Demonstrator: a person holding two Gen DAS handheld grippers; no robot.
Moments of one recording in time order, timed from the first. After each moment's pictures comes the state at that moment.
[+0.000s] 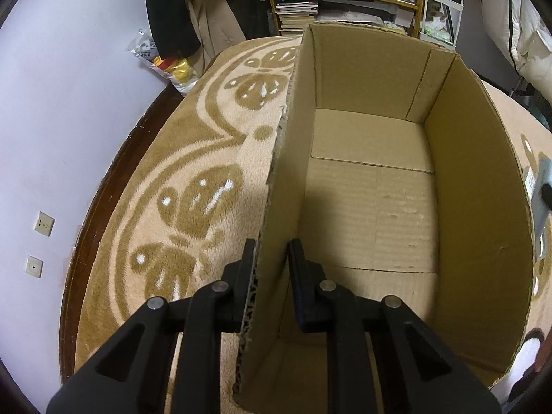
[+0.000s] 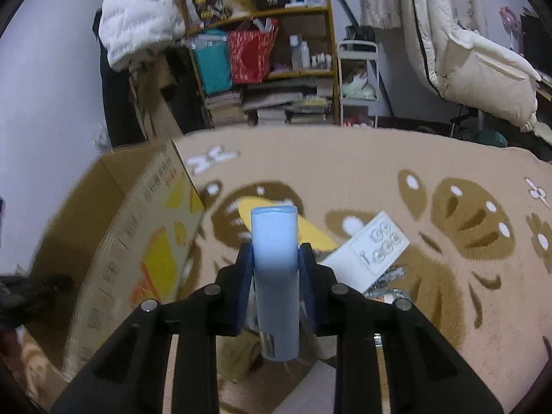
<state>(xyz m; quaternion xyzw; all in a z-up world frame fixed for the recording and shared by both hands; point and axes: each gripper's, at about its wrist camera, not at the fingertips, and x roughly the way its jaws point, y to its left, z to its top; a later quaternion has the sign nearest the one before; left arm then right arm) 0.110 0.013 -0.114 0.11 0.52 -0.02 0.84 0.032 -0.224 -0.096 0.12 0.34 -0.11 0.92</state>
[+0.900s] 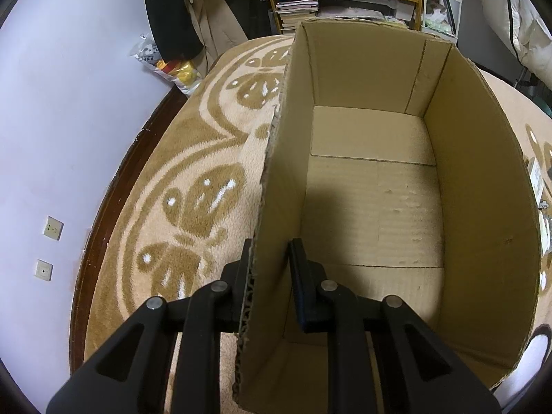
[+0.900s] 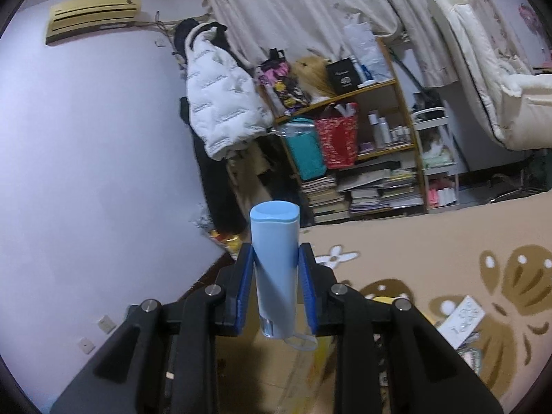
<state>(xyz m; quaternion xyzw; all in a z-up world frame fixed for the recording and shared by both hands) 0.107 0.007 -0.115 0.13 0.52 -0.01 0.84 0.015 -0.163 0.018 0.19 0.17 0.05 0.97</state>
